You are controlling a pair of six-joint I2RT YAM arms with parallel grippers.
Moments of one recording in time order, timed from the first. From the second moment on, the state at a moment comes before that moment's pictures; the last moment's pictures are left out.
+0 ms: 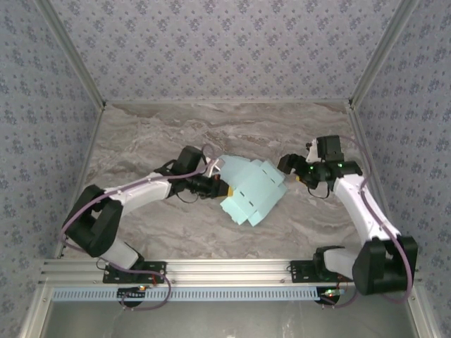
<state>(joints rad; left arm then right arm) -0.64 1.52 0.89 -0.17 0.79 -0.69 0.10 1.15 0.90 -0.68 -0.41 0.50</state>
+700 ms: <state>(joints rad) -0.50 1.37 1.03 -0.52 0.76 -0.81 0.87 0.89 0.56 -0.32 0.14 -0.31</state>
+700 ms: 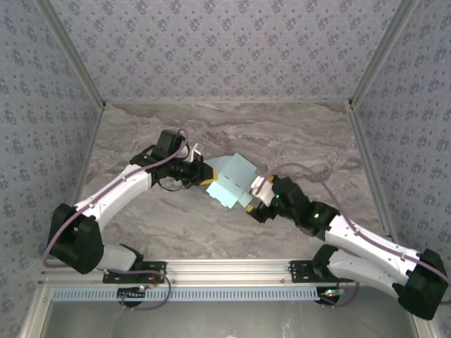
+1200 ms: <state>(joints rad) -0.49 1.36 1.04 -0.60 0.77 -0.81 0.84 0.99 0.35 0.27 0.24 -0.67</state>
